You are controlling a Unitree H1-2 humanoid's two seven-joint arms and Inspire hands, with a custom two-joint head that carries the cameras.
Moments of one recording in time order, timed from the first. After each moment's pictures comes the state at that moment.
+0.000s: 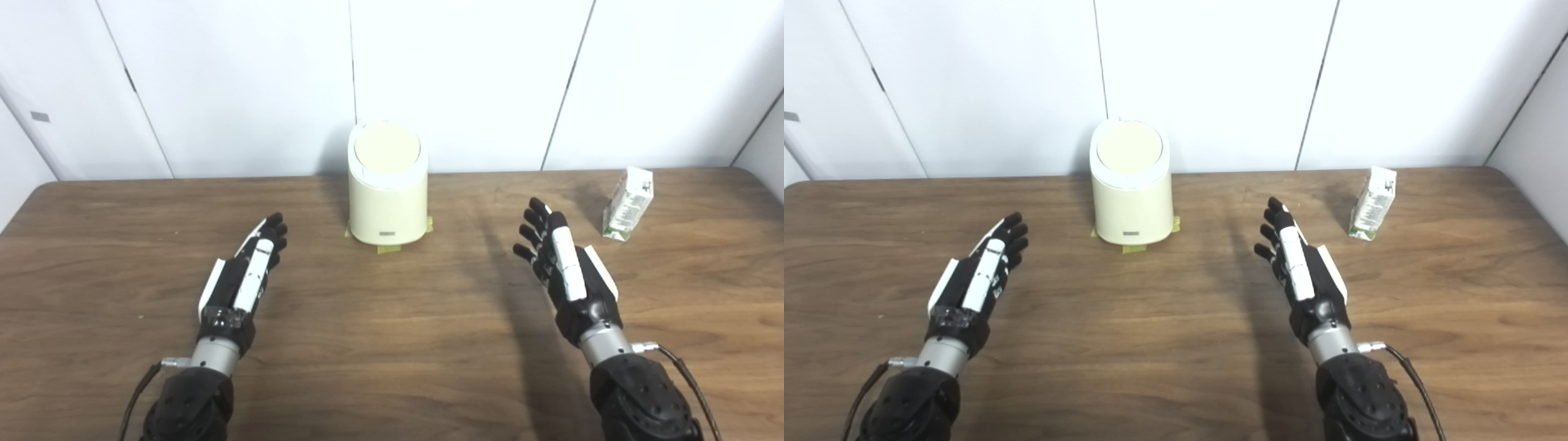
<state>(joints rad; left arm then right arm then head) -0.07 0.10 0.02 -0.27 -0.07 0.37 -0.06 -0.05 -0.05 -0.05 -0.36 0.04 0.43 0.04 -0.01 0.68</state>
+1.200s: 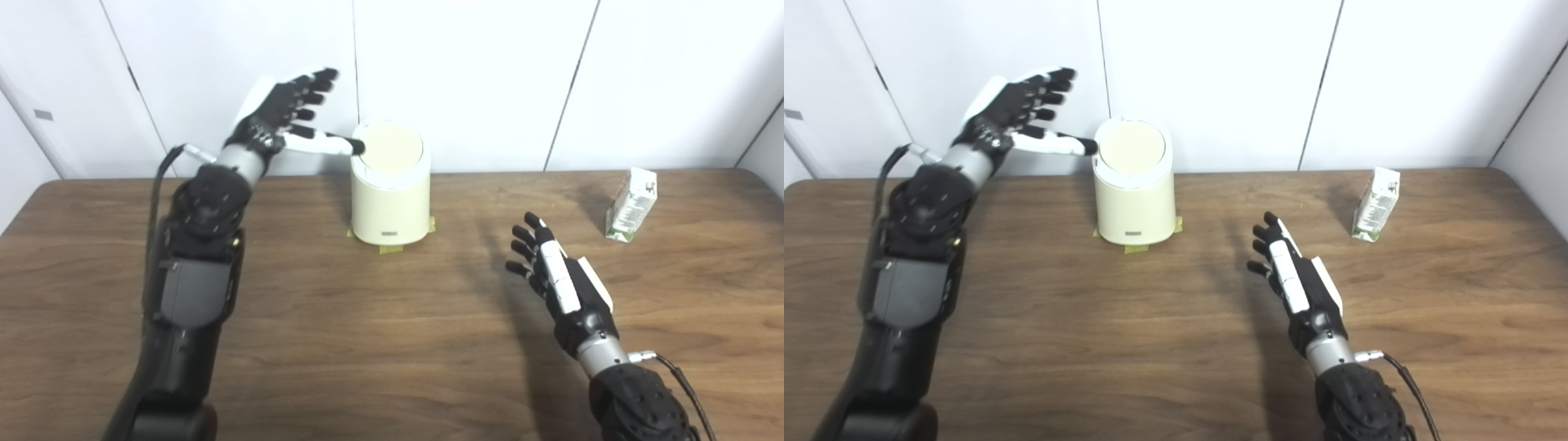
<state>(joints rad) -0.74 0.18 -0.04 0.06 0.39 0.48 -0.37 -0.03 -0.08 0.00 -0.34 0.02 0.43 0.04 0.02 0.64</state>
